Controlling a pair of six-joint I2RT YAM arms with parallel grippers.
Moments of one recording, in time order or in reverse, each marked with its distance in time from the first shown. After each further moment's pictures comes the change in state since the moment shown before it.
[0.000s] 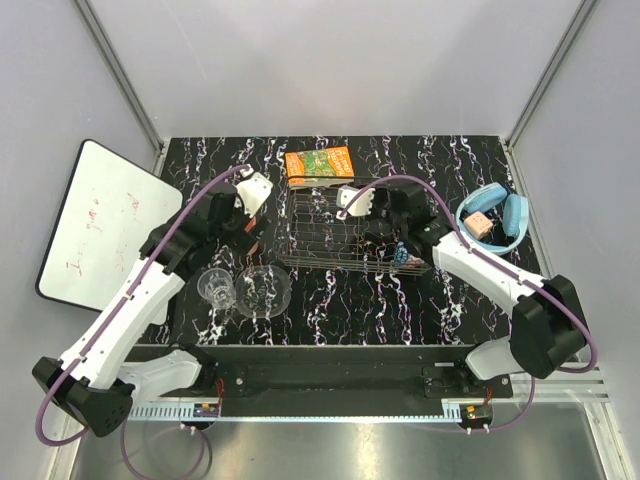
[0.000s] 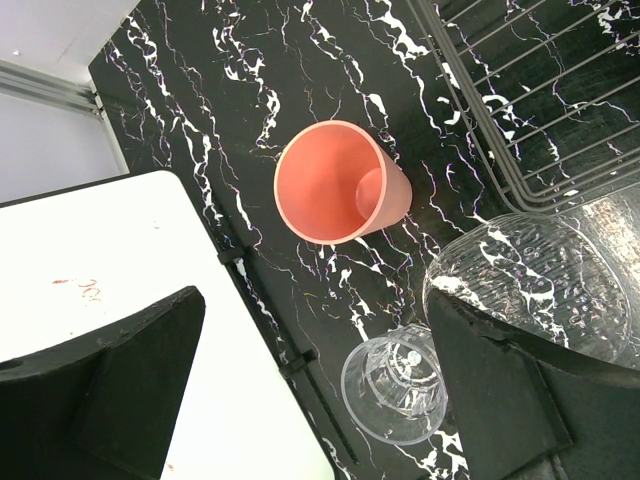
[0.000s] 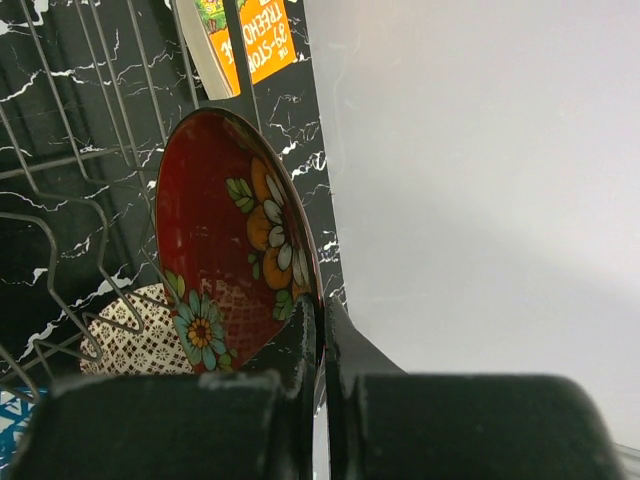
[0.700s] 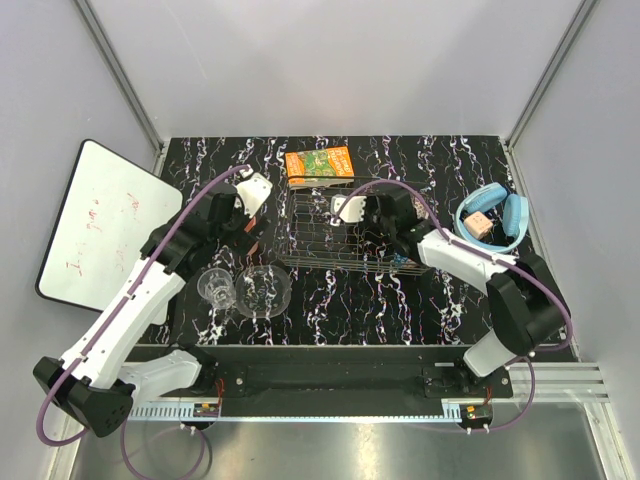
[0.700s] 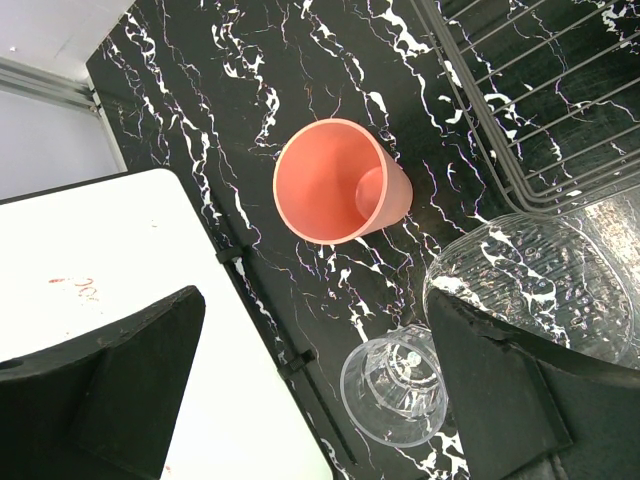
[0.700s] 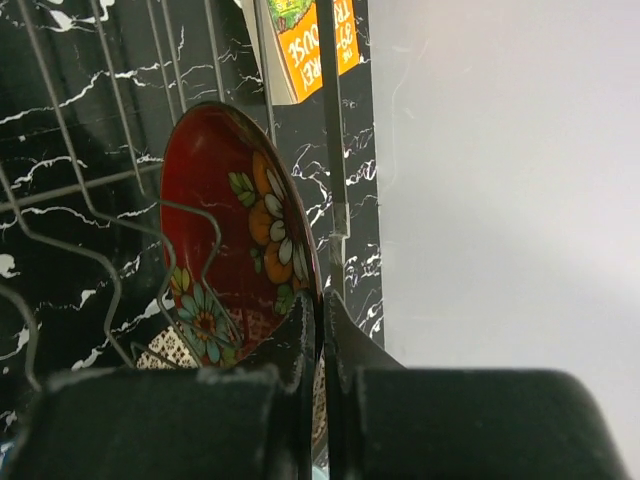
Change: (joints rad) left arm 0.009 0.000 -0.013 0.011 0.004 0.000; right arm -0.001 0.133 -0.035 0.094 -0.029 -0.001
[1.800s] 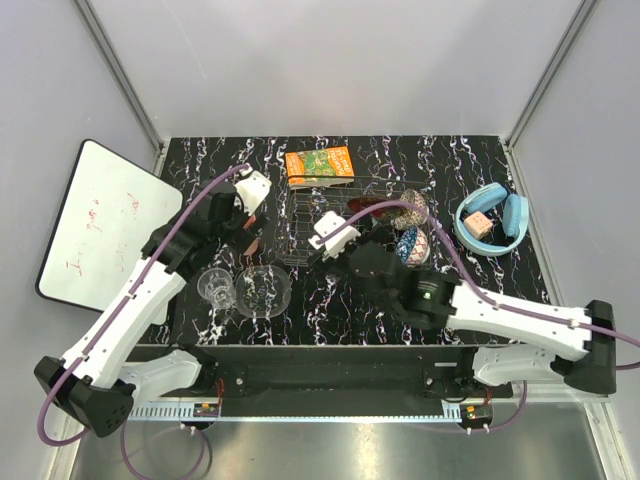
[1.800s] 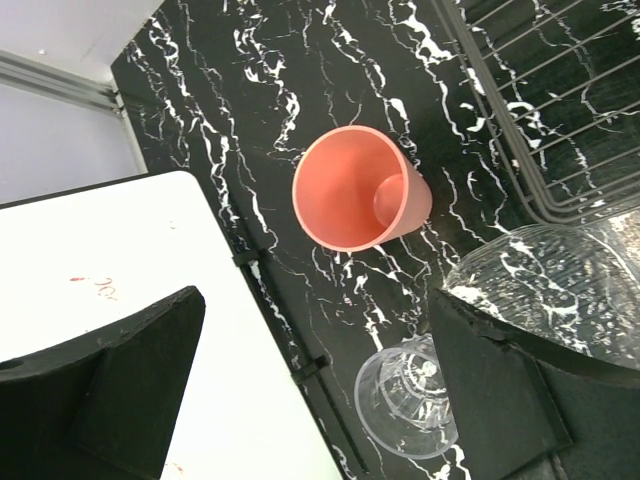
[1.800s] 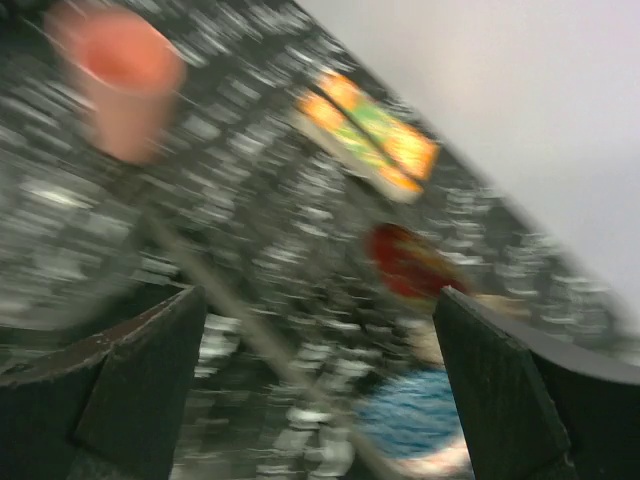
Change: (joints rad) left arm 0.009 0.002 -0.011 0.038 -0.031 0.020; right arm 0.598 -0.360 0.039 -0.224 0.626 0.795
